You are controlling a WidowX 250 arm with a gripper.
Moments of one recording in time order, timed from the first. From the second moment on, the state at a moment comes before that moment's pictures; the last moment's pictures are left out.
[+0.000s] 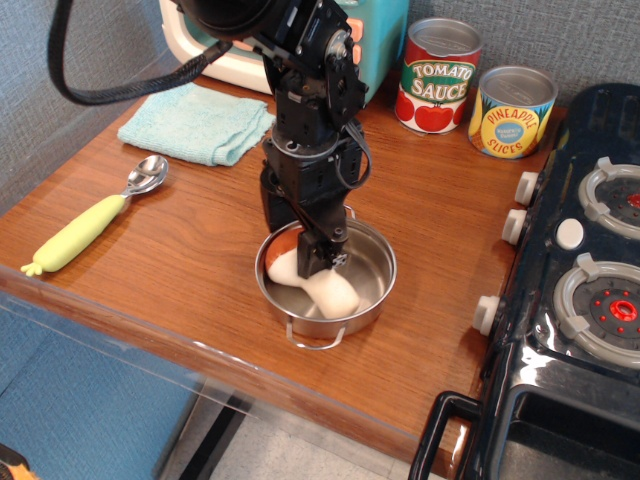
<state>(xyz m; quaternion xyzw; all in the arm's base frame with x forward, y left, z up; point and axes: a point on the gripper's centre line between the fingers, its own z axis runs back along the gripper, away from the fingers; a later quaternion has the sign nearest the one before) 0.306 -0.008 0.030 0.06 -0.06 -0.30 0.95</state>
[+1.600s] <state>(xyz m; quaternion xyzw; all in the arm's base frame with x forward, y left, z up) 0.306 0.017 0.040 0.04 -0.05 -0.26 0.96</state>
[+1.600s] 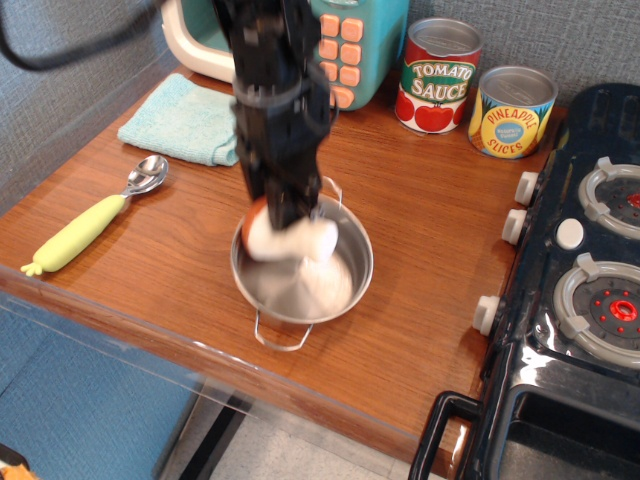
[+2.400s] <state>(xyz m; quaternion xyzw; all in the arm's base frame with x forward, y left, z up) 0.294 0.012 0.028 0.06 -0.03 -0.28 0.96</state>
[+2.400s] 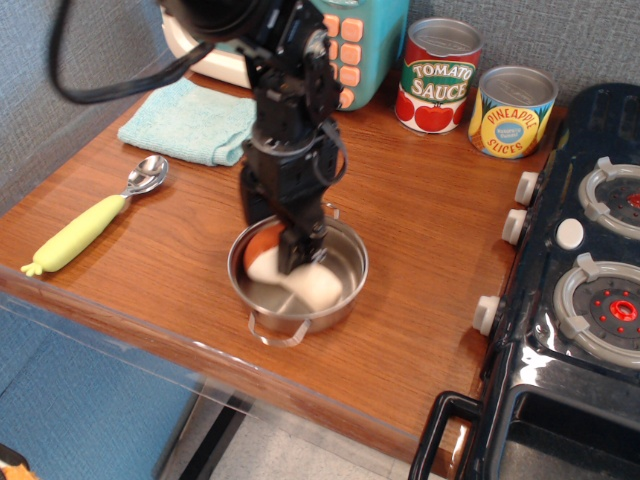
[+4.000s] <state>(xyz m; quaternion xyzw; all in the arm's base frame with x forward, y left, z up) 0.282 -0.005 0.032 0.05 -0.04 -0.30 0.95</state>
